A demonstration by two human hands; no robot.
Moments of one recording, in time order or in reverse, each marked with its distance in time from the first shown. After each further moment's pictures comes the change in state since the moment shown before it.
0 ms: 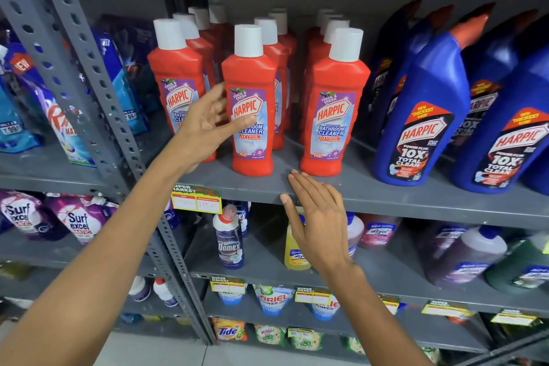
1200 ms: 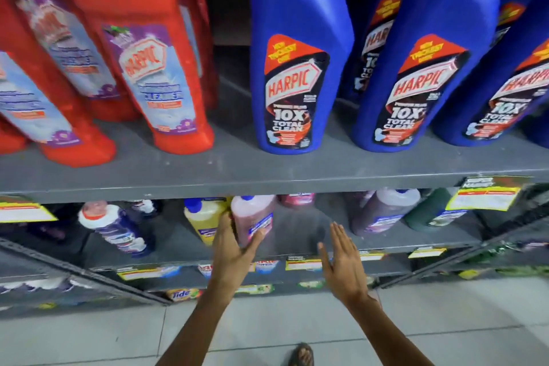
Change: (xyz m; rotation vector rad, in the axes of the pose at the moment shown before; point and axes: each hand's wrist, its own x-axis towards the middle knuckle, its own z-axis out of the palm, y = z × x) left_hand -0.150 -0.140 0.334 0.103 0.156 -0.540; right_hand -0.215 0.274 -0.024 0.029 -0.603 0.670
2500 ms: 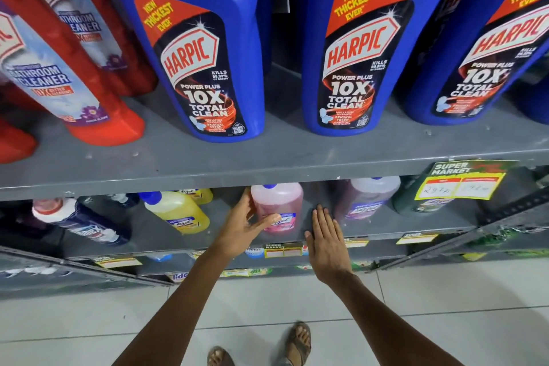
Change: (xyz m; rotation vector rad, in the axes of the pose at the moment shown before) left_hand 0.029 0.007 0.082 -0.151 -0.458 -0.131; right_hand 0.032 0.069 0.025 -0.185 -0.170 -0.071
